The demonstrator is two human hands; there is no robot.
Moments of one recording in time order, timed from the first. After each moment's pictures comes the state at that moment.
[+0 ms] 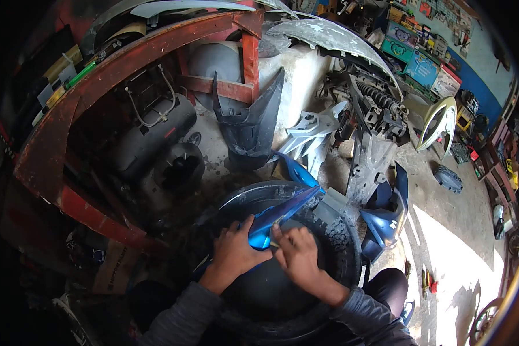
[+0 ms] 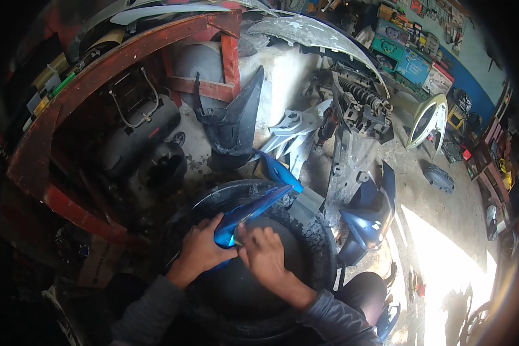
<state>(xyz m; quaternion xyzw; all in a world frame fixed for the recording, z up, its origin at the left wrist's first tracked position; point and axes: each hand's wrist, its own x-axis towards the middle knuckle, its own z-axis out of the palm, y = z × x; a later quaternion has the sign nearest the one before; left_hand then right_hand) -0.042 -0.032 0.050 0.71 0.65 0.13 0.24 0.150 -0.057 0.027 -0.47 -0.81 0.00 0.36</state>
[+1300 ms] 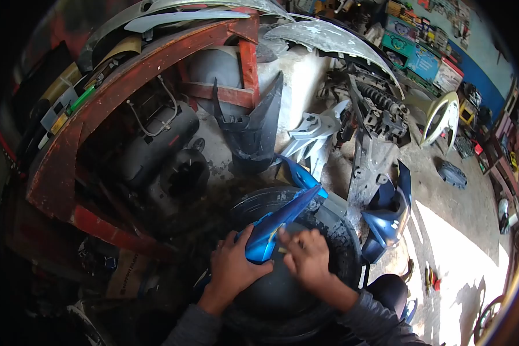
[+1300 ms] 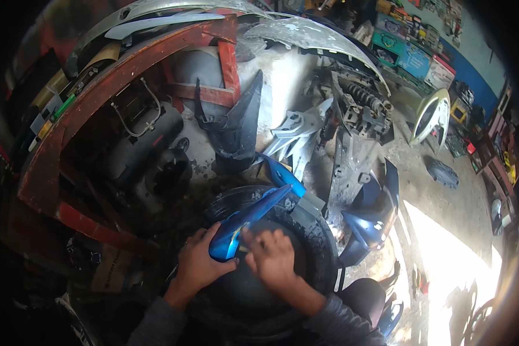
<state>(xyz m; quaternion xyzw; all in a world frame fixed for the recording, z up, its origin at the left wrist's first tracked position) -0.039 -0.061 0.102 0.71 0.65 0.18 0.18 0.163 -0.061 0.074 -0.47 -0.80 0.01 0.36</state>
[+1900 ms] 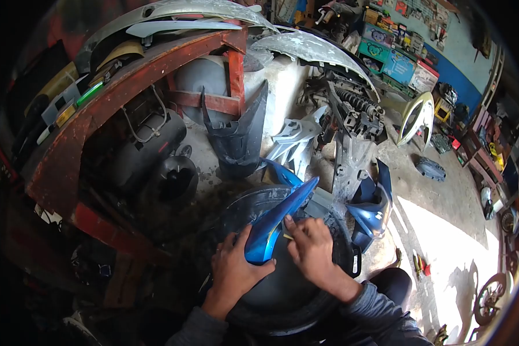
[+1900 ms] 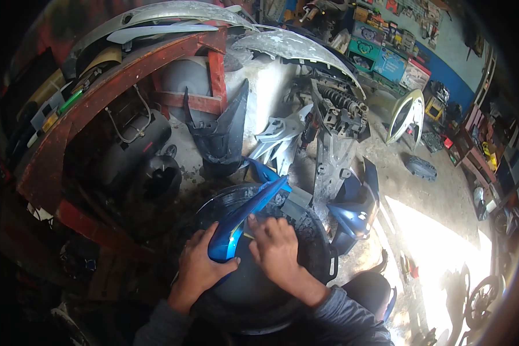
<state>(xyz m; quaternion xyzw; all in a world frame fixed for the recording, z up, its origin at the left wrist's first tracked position) -0.057 -0.090 0.105 0.71 0.61 0.26 0.23 0.149 -0.086 0.109 -0.52 -0.78 -0.05 0.36</state>
